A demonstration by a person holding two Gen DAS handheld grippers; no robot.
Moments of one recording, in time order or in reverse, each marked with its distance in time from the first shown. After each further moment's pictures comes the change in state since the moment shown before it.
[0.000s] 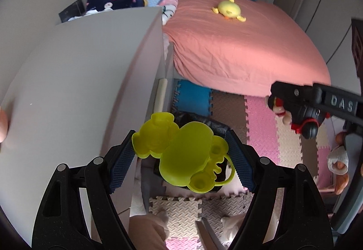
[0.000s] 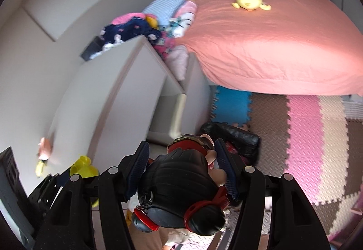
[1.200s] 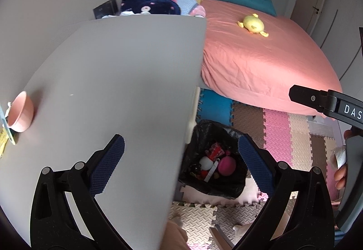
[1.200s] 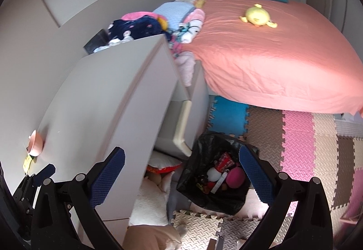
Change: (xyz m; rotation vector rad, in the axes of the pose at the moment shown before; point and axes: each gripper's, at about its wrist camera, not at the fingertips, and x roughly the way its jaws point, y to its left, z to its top) left arm -0.030 0.098 -0.016 -0.101 -0.092 0.083; right arm 0.011 0.084 -0.012 -0.114 -0.060 -0.053
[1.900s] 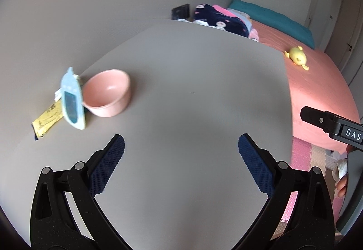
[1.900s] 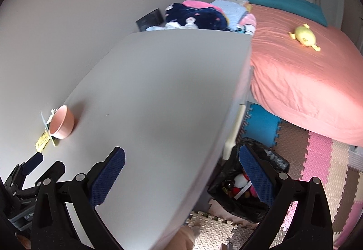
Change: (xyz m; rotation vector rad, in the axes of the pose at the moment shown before) left arm -0.053 0.177 -0.024 -0.208 -0.073 0.159; right arm 0.027 0.168 -0.009 -0.203 0.037 0.098
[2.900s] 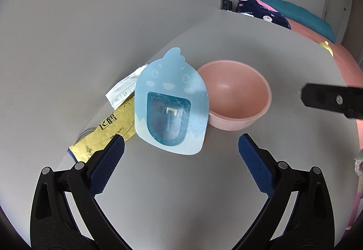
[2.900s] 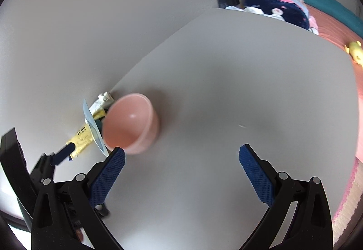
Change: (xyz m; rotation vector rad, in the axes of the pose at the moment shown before) left arm 0.053 0.166 0.003 0.040 0.039 0.104; right arm 0.087 0.199 0.016 -0.129 0.119 0.186
